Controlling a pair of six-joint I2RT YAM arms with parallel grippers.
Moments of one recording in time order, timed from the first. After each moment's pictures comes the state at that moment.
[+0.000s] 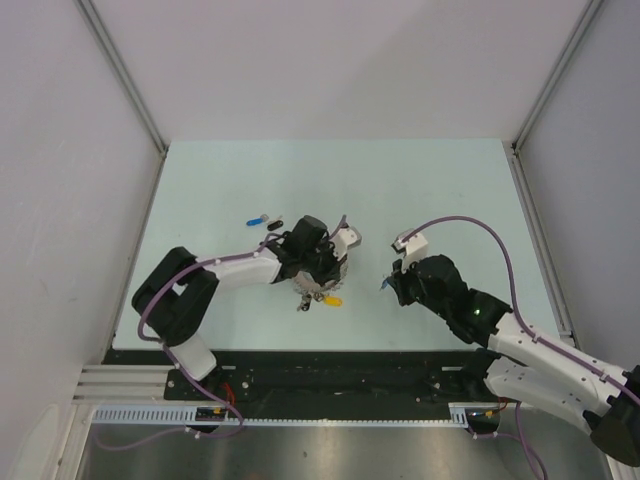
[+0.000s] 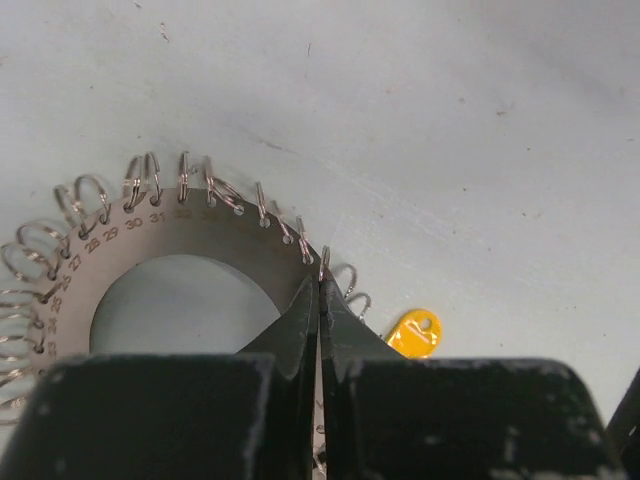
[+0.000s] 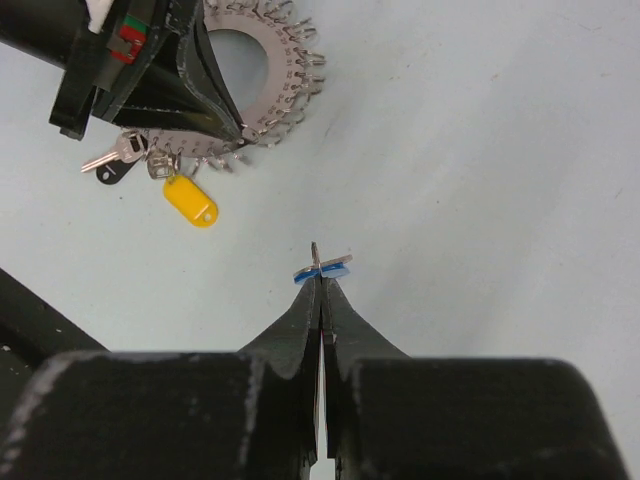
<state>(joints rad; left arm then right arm) -0.73 1.70 0.92 -0.05 0.33 0.17 0.82 0.81 0.55 -0.26 0.17 0.19</state>
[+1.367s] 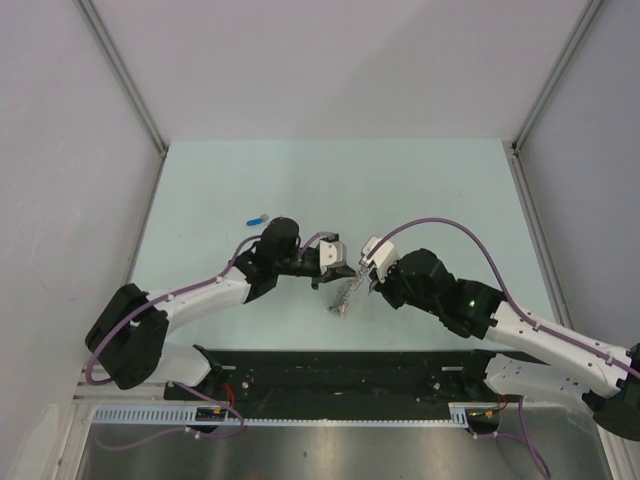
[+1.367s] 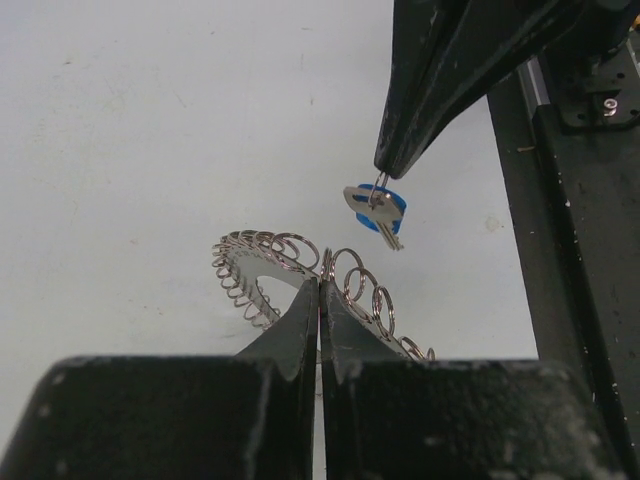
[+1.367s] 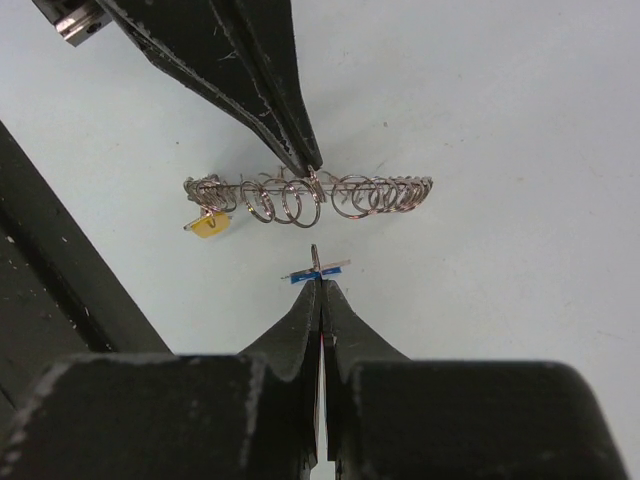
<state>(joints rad) -0.73 1.36 0.74 0.25 0.75 0.42 0.98 0.91 0.77 -0.42 0.13 -0.11</state>
